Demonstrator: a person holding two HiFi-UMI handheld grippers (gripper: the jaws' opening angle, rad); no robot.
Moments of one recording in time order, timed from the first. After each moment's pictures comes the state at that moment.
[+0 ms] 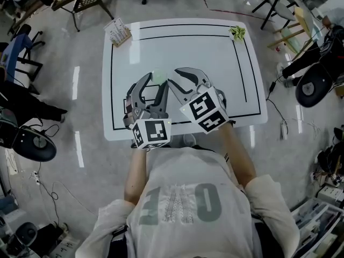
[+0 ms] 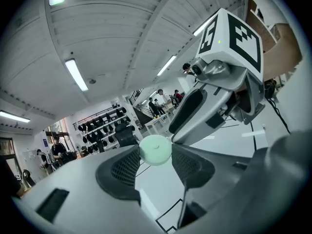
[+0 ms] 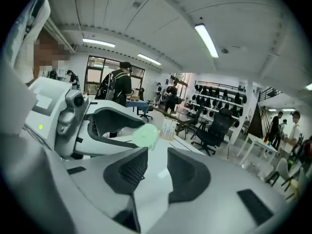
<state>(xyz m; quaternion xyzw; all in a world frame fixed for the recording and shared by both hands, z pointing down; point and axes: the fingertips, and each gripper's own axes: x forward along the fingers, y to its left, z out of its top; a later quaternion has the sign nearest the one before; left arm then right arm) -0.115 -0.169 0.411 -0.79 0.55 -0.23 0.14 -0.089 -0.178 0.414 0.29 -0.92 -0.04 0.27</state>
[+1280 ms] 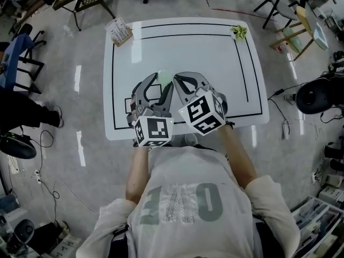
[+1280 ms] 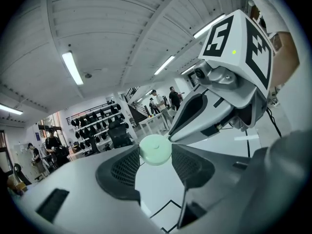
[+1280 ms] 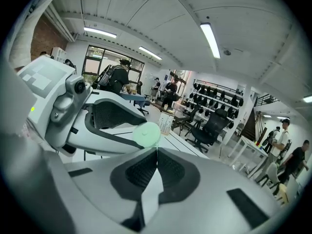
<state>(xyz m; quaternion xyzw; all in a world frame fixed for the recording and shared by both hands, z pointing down) -0.104 -0.172 0.424 -0.81 0.53 -0.23 0.11 -0.084 -0.181 0.431 0.31 -0.90 -0.07 0.30</state>
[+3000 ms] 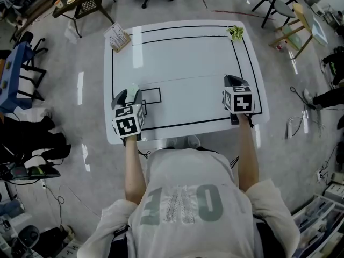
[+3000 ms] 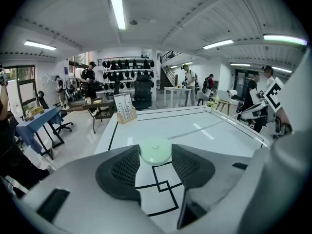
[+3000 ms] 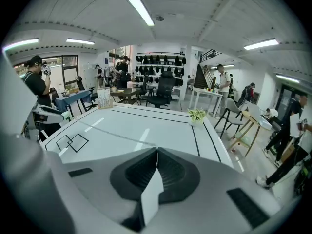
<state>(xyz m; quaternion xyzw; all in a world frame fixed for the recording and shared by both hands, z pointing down) -0.224 -0.171 0.512 -0.70 0.64 -0.24 -0.21 0.134 -0.232 0.511 0.55 -0.75 0.18 0.32</state>
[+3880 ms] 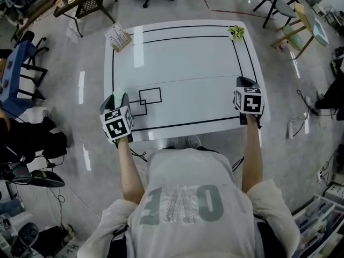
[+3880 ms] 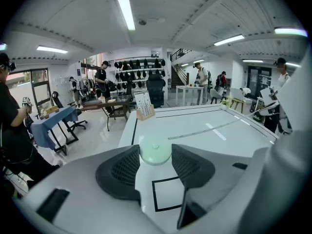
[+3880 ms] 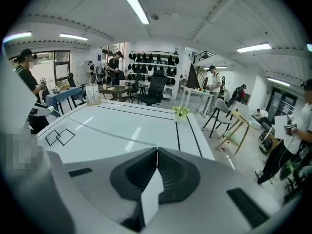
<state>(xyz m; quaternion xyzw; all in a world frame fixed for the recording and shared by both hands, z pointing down) -0.282 -0.156 0.516 -0.65 0.69 -0.25 -0.21 0.190 -0.234 0.514 0.59 -0.72 0.17 0.33</state>
